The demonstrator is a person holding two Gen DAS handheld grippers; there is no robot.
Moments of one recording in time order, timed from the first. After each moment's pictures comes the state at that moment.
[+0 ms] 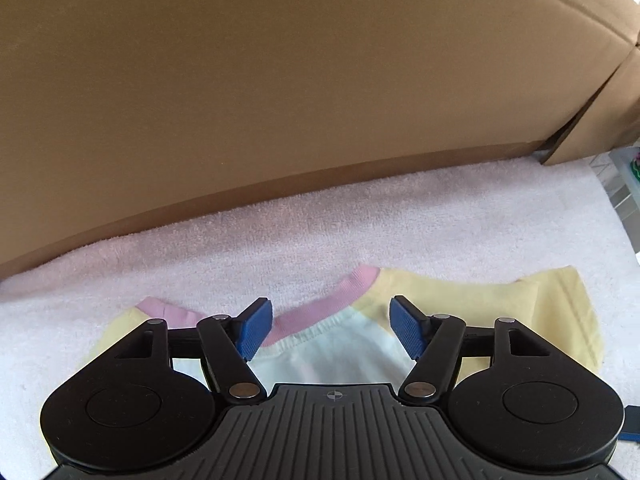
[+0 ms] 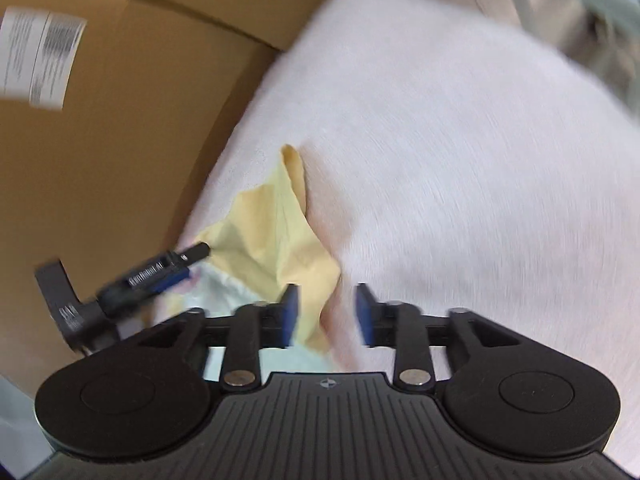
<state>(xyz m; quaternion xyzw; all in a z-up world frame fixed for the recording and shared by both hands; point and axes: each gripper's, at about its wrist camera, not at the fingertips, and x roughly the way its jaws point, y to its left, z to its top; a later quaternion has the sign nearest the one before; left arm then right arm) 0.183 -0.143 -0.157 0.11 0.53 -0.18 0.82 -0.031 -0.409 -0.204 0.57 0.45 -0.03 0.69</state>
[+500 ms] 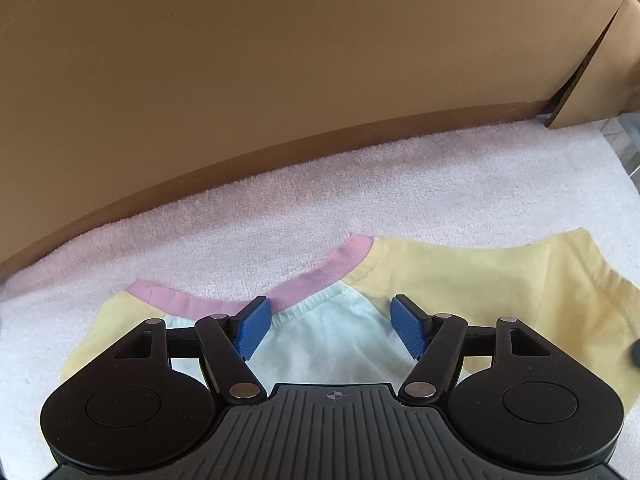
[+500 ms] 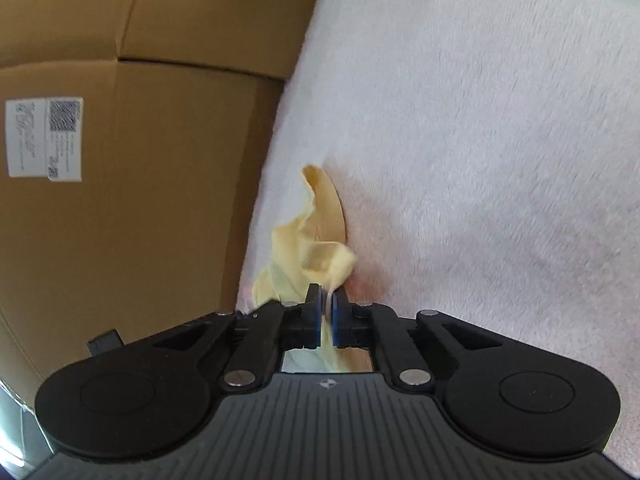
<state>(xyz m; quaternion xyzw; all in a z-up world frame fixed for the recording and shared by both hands) 0.172 -0.153 -0.167 0.14 0.53 -0.16 0.82 -0.025 -0.385 -0.215 0.63 0.33 -0.05 0.71</state>
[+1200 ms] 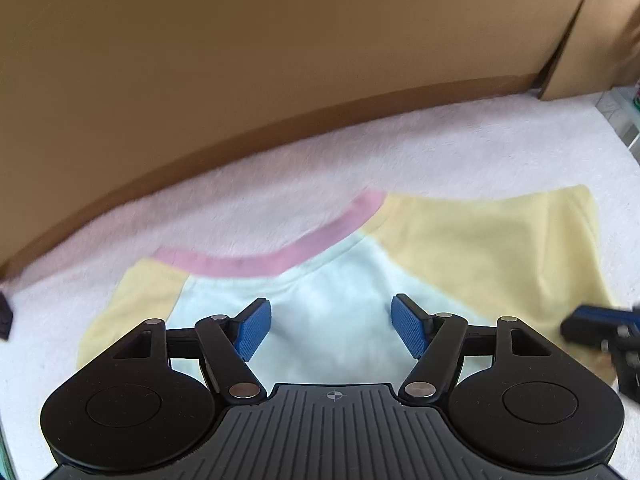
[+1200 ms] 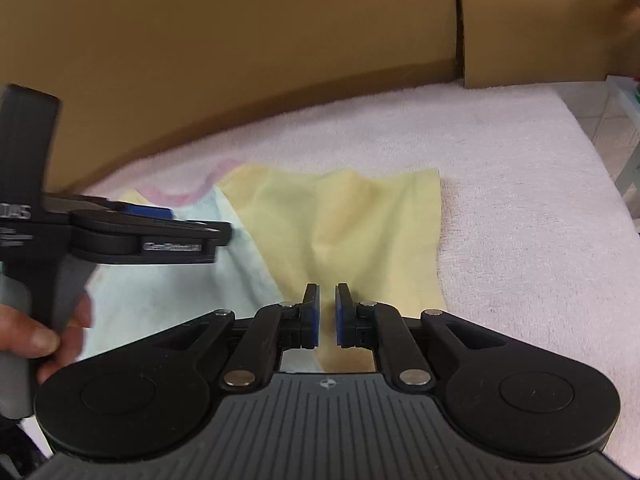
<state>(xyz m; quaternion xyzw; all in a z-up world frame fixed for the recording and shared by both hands) 0.147 -0.125 -0.165 0.16 0.52 -0.16 0.82 0.044 -0.293 -0.174 0.16 0.50 0.01 0.85</state>
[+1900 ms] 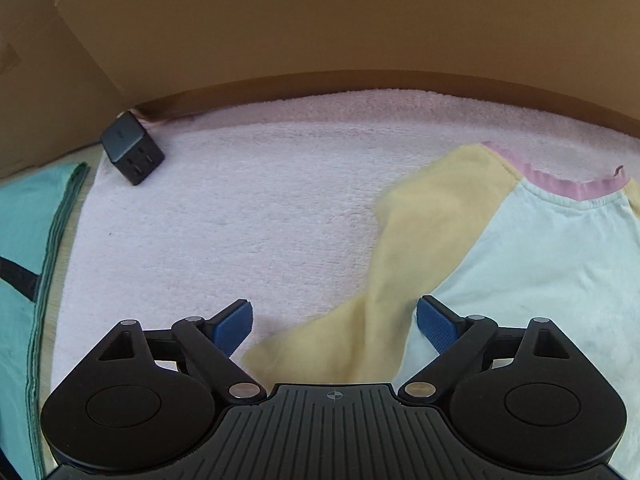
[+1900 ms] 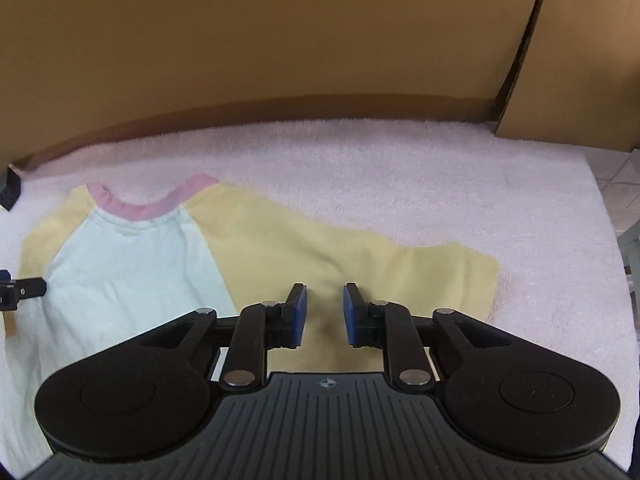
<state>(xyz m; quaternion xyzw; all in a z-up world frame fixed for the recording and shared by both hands) 0.144 0.065 -0.161 0.07 0.54 0.01 0.84 0.093 -0.278 -0.177 0.08 0.51 -0.01 0.86</state>
